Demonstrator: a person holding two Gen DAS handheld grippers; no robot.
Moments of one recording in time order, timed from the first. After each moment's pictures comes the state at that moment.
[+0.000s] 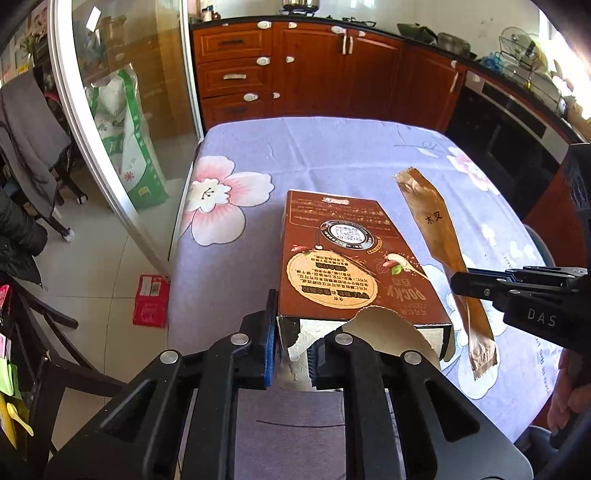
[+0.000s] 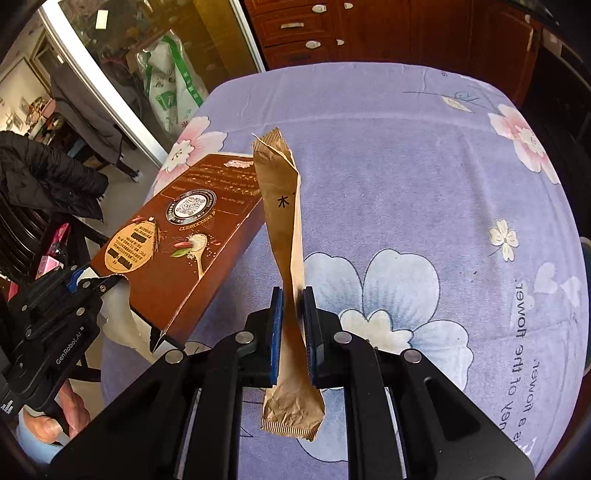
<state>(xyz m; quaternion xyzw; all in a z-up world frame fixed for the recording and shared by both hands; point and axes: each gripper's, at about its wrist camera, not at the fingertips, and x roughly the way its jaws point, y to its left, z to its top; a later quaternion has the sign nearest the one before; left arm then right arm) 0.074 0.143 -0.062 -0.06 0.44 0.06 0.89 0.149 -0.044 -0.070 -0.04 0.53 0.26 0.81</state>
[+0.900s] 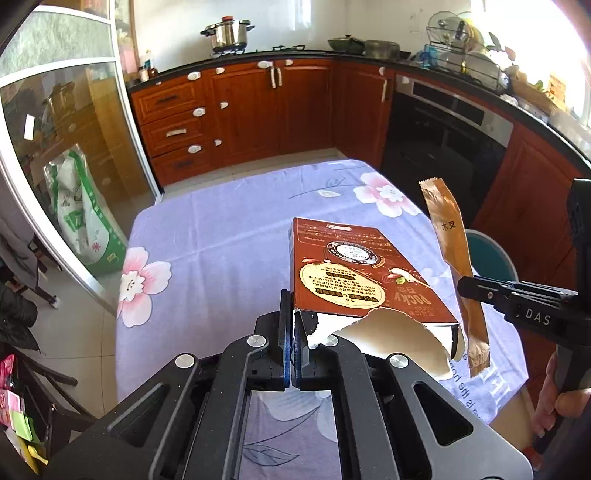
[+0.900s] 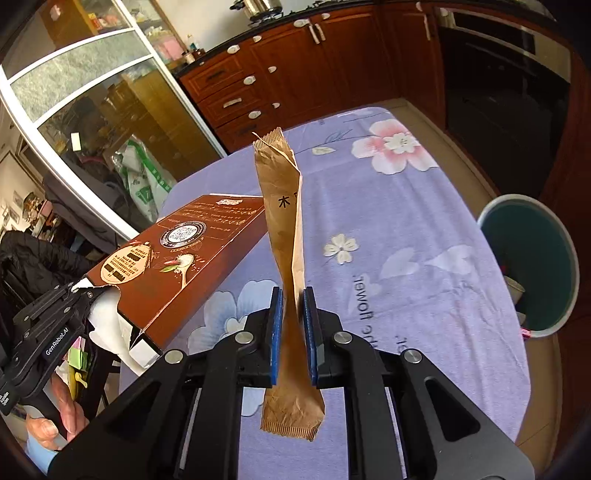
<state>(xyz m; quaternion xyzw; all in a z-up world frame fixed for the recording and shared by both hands) 0.101 -0.007 0.026 0.02 0.39 -0.01 0.92 0.144 -0.228 -0.010 0.10 0.46 0.19 0.86</state>
